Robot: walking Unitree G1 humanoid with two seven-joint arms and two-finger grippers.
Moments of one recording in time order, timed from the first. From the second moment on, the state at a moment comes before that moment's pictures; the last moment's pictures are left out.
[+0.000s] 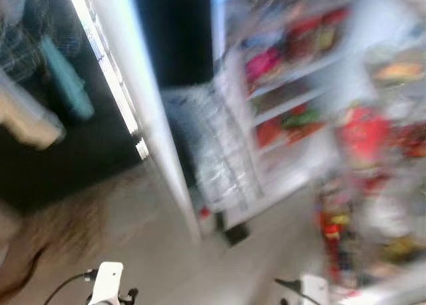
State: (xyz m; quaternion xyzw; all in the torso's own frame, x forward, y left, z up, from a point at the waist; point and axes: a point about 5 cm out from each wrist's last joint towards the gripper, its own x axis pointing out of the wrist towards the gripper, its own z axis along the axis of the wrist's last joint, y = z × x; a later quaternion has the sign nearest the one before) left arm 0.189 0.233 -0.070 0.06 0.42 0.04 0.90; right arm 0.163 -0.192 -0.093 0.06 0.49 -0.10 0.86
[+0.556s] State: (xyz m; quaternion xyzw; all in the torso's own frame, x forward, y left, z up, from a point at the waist) left arm 0.182 0.238 -0.073 0.07 0.43 0.04 0.90; right arm 0.162 -0.183 -0.095 0.06 0.50 -0.09 0.86
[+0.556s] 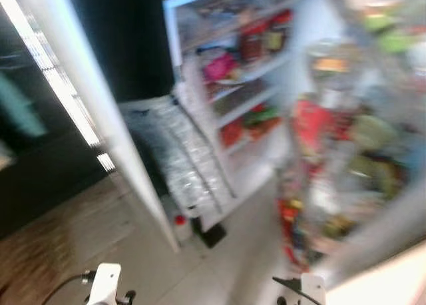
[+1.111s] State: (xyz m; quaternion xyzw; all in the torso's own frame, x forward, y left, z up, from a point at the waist) left arm 0.197 0.230 -0.067 0.06 0.41 0.03 0.91; right arm 0.161 -0.187 -0.095 0.06 0.50 -0.10 0.86
